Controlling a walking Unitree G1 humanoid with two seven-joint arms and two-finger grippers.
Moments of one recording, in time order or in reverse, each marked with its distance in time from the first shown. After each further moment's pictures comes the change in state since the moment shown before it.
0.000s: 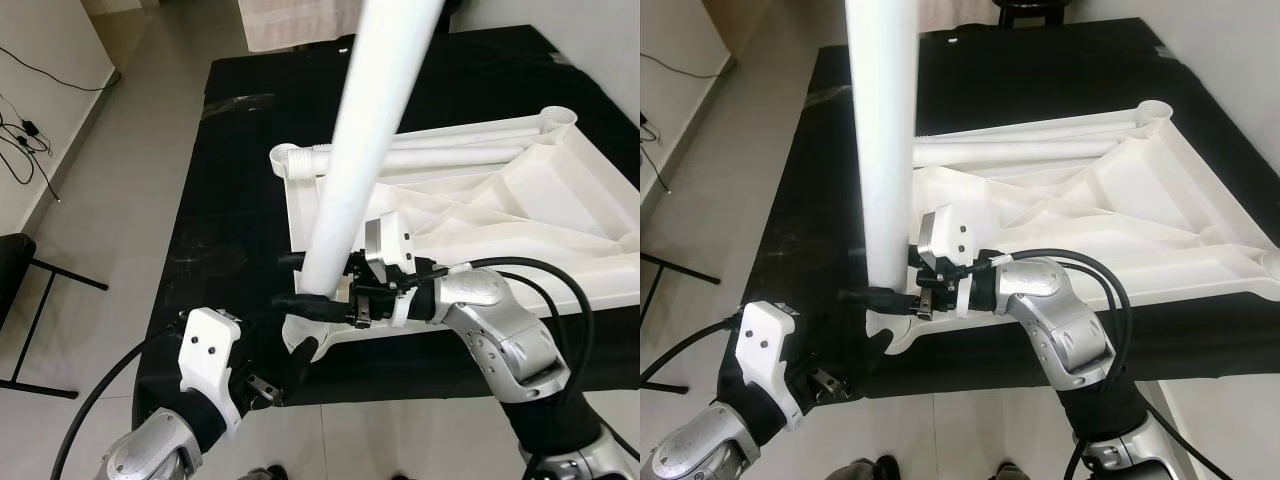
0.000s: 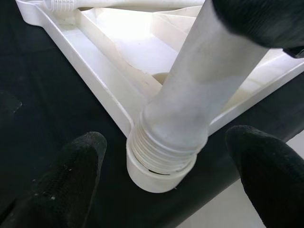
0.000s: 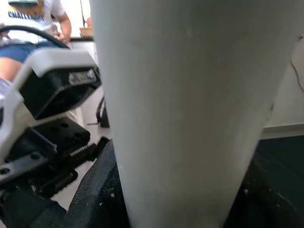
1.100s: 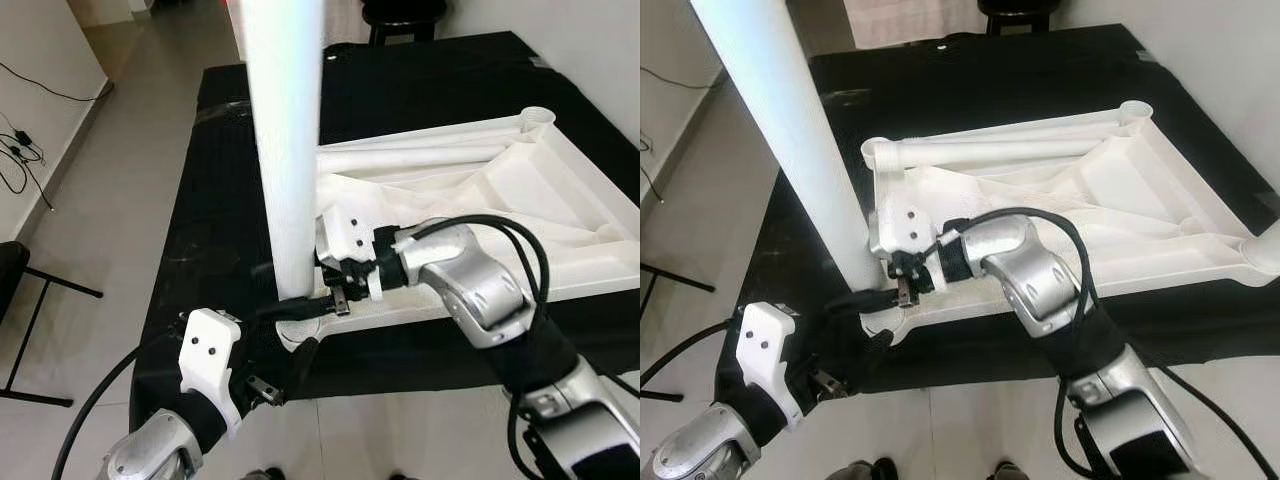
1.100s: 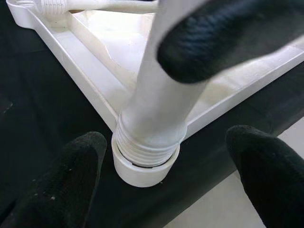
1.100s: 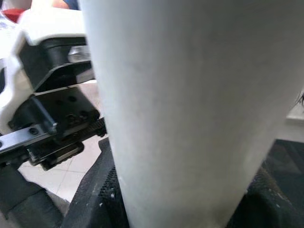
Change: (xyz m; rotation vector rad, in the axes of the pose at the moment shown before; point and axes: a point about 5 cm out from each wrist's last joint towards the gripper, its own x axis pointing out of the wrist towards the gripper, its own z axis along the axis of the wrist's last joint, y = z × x) left arm 0.000 0.000 -0.001 -0.006 0.000 0.005; right arm 0.030 -0.026 0.014 -0.084 0.233 0.219
